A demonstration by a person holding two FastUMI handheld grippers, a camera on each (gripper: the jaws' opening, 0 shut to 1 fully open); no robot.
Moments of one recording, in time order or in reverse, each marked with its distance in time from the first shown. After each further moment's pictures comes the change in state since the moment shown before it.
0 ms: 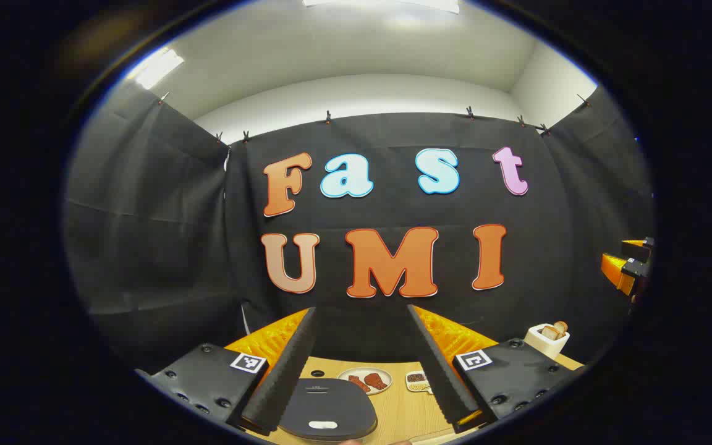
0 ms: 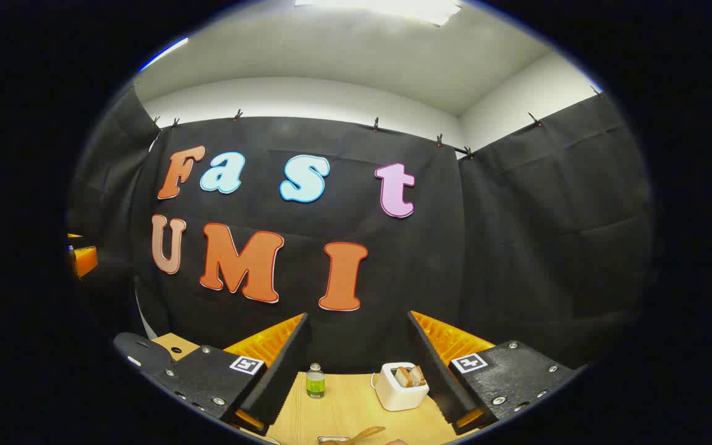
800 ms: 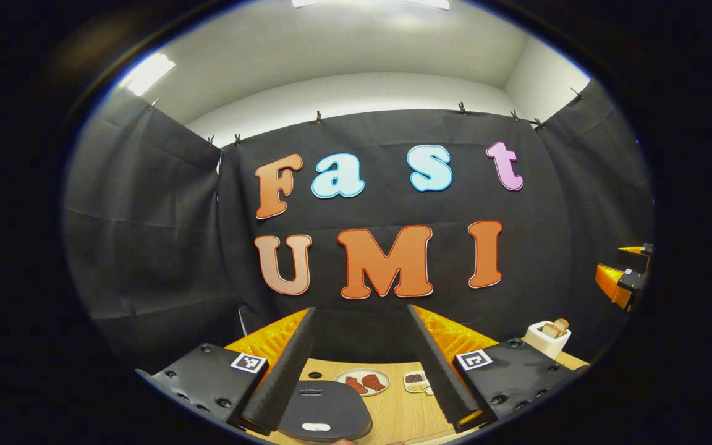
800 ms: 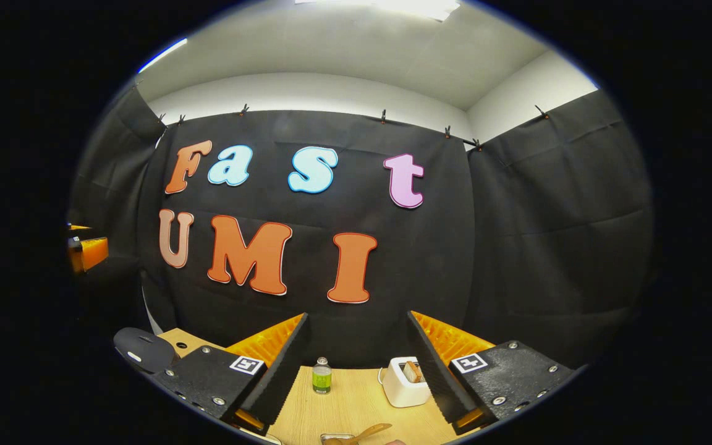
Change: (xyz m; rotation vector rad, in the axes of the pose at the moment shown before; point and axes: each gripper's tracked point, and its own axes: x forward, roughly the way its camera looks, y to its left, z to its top) left arm 0.009 -0.029 0.003 0.004 -0.009 -0.062; right arm 0.000 0.008 -0.015 0.001 0.032 0.041
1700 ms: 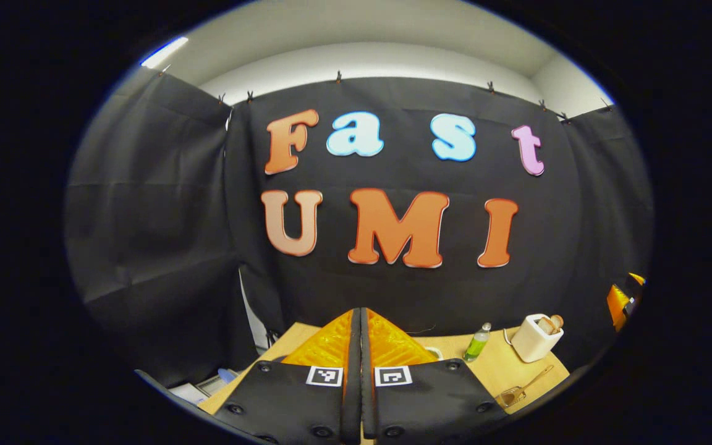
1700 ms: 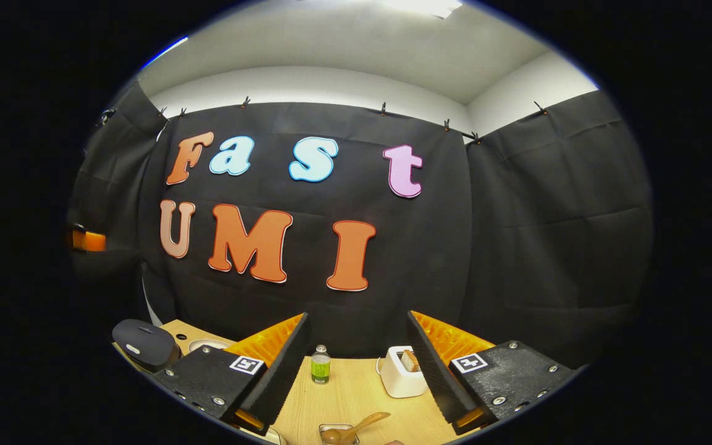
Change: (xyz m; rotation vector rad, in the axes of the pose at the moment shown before) left arm 0.026 0.034 -0.071 -0.103 0.340 0.016; right arm -0.018 -0.005 -0.022 -0.010 0.050 -0.009
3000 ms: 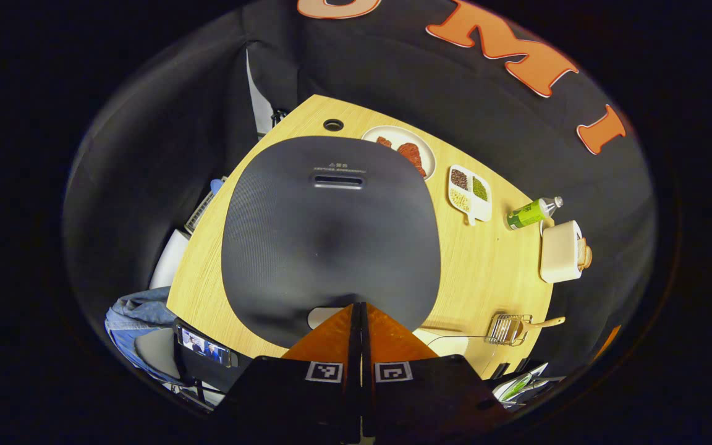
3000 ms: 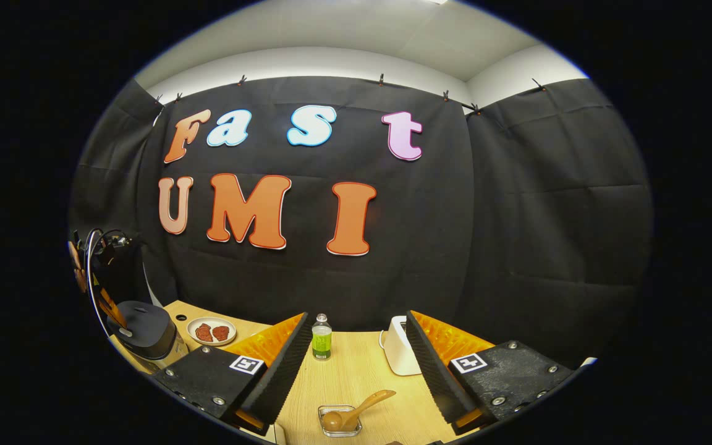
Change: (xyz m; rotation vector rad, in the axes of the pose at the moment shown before) left arm 0.062 0.073 -0.264 -0.279 1.061 0.071; right arm 0.002 0.001 -0.075 0.013 0.137 0.002
